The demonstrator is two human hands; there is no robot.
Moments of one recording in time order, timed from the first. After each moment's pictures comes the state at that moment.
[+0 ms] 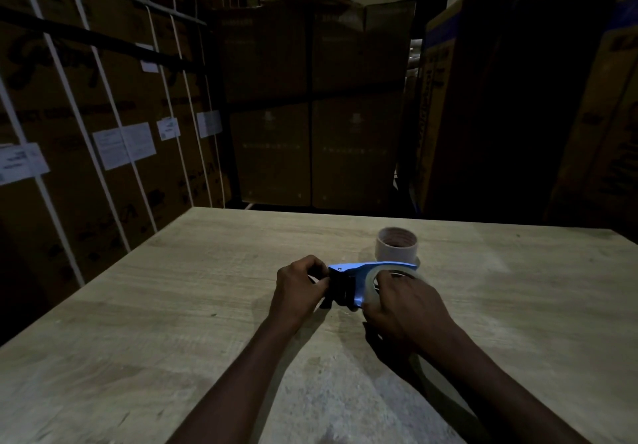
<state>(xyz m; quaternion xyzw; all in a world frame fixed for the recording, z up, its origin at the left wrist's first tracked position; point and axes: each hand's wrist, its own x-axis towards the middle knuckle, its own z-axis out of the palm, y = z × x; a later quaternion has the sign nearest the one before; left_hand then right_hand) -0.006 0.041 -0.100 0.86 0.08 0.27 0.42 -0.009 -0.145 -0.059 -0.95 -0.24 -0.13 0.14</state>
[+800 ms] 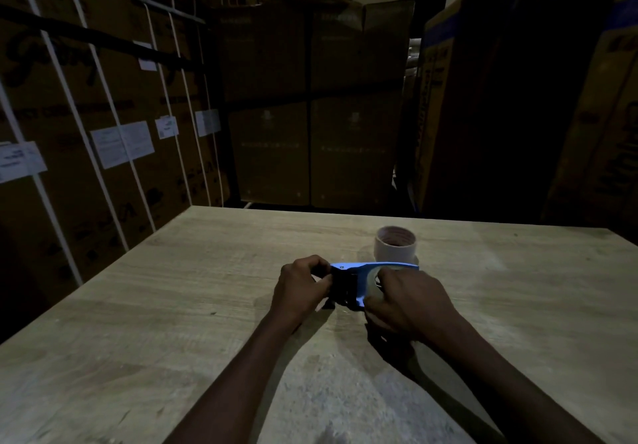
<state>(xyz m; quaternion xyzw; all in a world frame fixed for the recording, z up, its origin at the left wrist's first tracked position) -0.008 0.037 -0.094 0.88 0.07 0.23 0.42 -0.007 -0.148 -0.046 -0.96 -0.24 -0.11 0.08</state>
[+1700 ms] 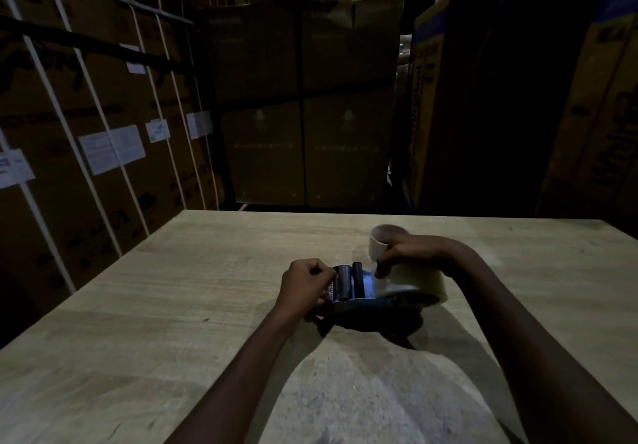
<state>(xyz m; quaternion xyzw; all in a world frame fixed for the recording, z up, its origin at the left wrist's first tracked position) -0.005 0.023 -0.080 0.79 0.11 0.12 0.59 0.045 -0.161 0.015 -0.92 -0.18 0.20 0.27</state>
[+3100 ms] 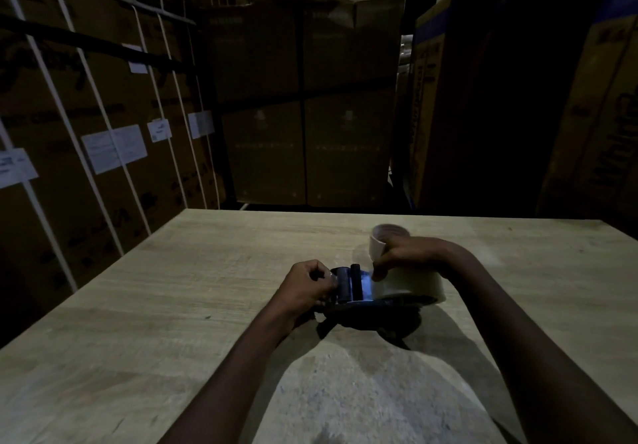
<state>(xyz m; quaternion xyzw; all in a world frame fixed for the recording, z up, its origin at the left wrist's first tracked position) -0.017 0.027 -0.075 0.78 0.06 0.05 0.62 0.045 -0.160 0.010 -0.93 -0.18 0.20 0.24</state>
